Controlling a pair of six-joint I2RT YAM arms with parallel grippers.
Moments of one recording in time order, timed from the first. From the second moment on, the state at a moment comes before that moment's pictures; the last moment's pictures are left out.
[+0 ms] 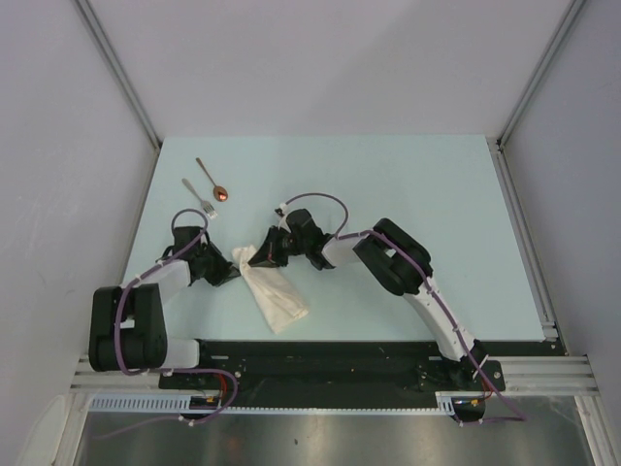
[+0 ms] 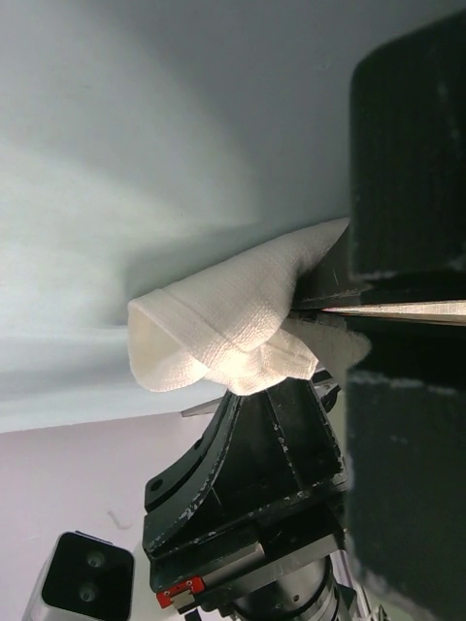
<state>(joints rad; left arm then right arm) 0.07 1.36 0.54 -0.24 0.27 -0.73 0.85 2.42 1.49 0.52 -0.57 1.16</state>
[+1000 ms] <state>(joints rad) -0.19 1.31 0.75 -0.36 0.19 -0.62 0.80 2.13 1.20 0.33 -0.46 0.97</state>
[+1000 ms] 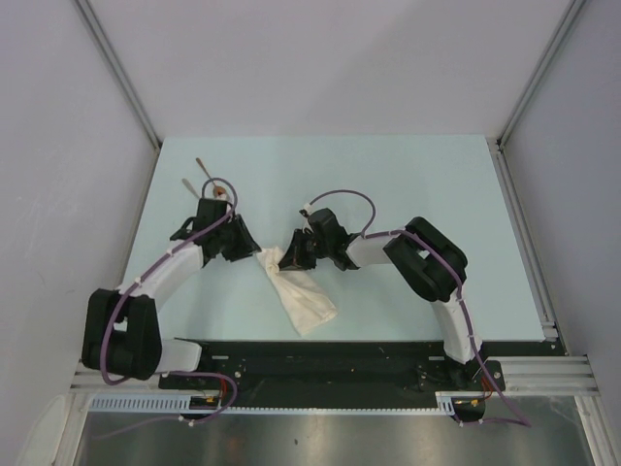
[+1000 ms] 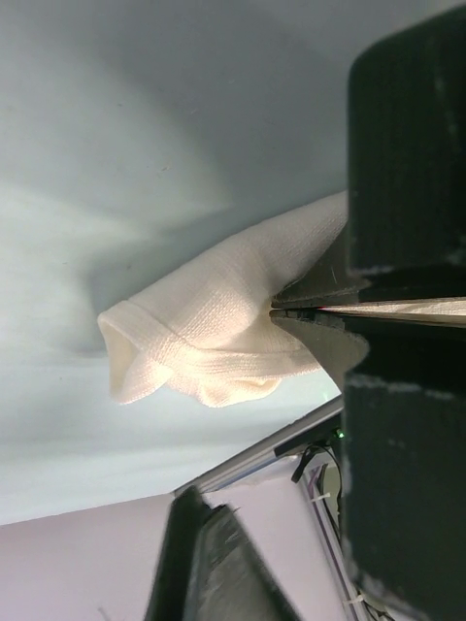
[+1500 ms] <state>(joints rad) -0.25 1.51 0.86 -0.44 0.21 -0.49 0.81 2.13 1.20 0.32 -0.46 0.97</state>
